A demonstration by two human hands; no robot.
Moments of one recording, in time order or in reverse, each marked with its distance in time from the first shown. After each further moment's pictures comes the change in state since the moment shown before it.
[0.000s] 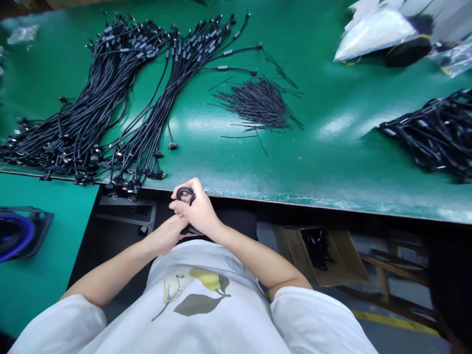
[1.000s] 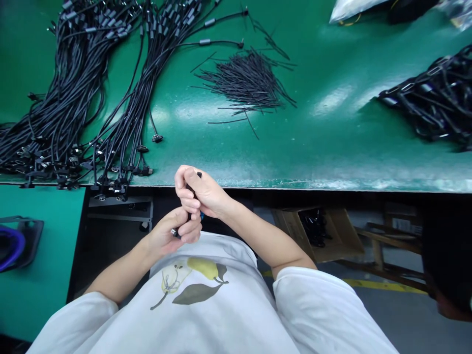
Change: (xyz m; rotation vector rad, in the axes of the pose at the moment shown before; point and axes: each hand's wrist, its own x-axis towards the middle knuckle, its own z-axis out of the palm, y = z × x) left_hand 0.004 0.009 0.028 -0.346 -0.315 -0.051; right_hand 0.009 -0.034 -0.034 0.355 -0.302 0.151
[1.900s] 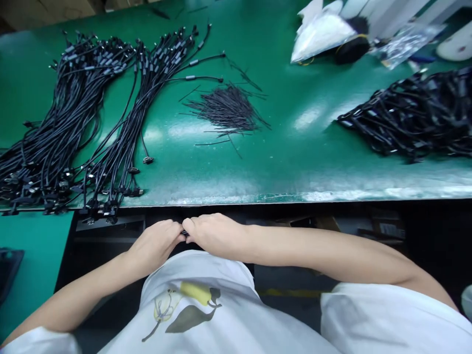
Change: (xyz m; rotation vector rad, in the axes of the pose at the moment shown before) left_hand -0.008 0.033 -0.011 1.822 0.044 0.426; right_hand -0.055 -0.023 -0.005 -2.037 -0.347 0.086
